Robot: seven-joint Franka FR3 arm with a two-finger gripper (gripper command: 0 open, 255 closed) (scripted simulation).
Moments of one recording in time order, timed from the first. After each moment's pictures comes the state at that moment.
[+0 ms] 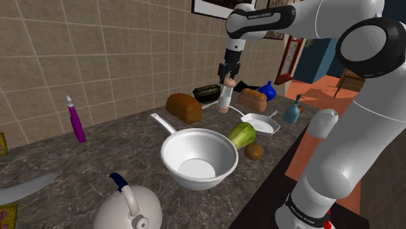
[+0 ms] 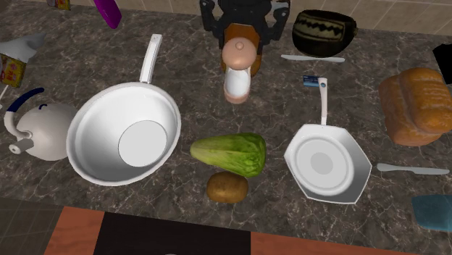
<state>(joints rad) -0.08 -0.10 -0.25 -1.81 0.00 1.78 -0.20</state>
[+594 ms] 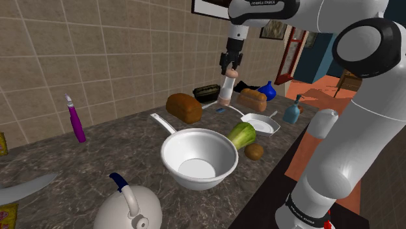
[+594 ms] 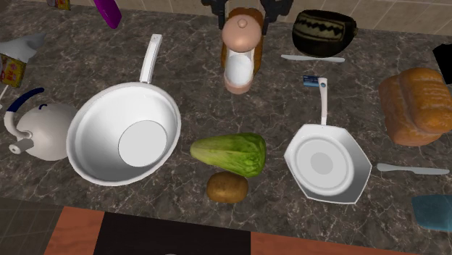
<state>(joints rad) -0.08 -0.08 -0.25 -1.67 0.00 1.65 -0.20</state>
